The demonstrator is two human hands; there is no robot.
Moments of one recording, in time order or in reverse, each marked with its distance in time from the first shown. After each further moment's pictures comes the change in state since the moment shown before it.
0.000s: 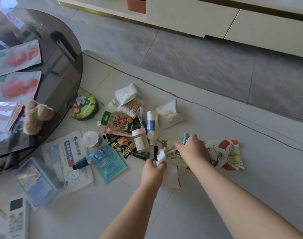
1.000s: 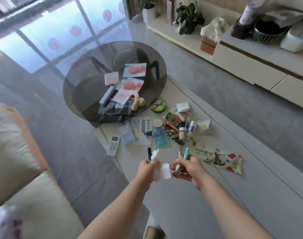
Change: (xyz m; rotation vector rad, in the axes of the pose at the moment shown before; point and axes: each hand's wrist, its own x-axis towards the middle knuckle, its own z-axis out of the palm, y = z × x) left_hand -0.279 -0.011 -0.139 -0.363 0.269 -0.145; right_hand -0.283 -0.018 -0.130 0.808 -0.844 -0.084
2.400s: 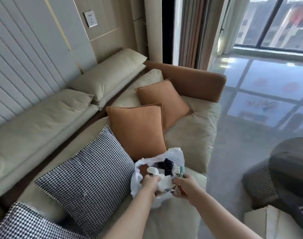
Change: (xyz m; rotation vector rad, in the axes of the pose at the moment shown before) left_hand -0.181 -0.271 -0.589 -1.138 0.689 -0.175; right_hand -0.190 0.212 0.660 -1.071 -0.708 0.045
